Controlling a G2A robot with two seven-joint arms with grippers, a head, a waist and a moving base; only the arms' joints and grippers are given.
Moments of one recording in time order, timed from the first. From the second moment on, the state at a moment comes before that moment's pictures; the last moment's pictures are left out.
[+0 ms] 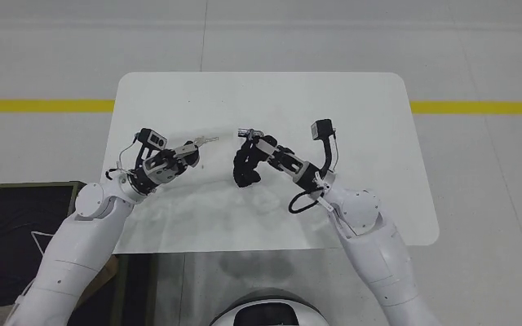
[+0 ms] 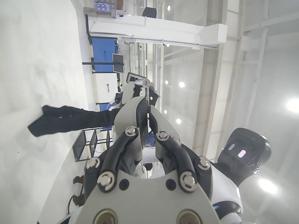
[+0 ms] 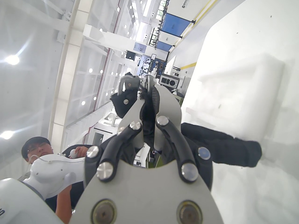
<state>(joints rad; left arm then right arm) 1.30 -0.88 -1.30 -1.44 -0.95 -0.33 -1.00 -1.30 -1.40 1.16 -1.65 0.02 -0.28 0.57</state>
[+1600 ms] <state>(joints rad) 1.41 -0.92 -1.38 -1.59 -0.63 -0.43 -0.91 -1.33 -1.36 1.18 -1.75 -0.21 -0.32 0.68</state>
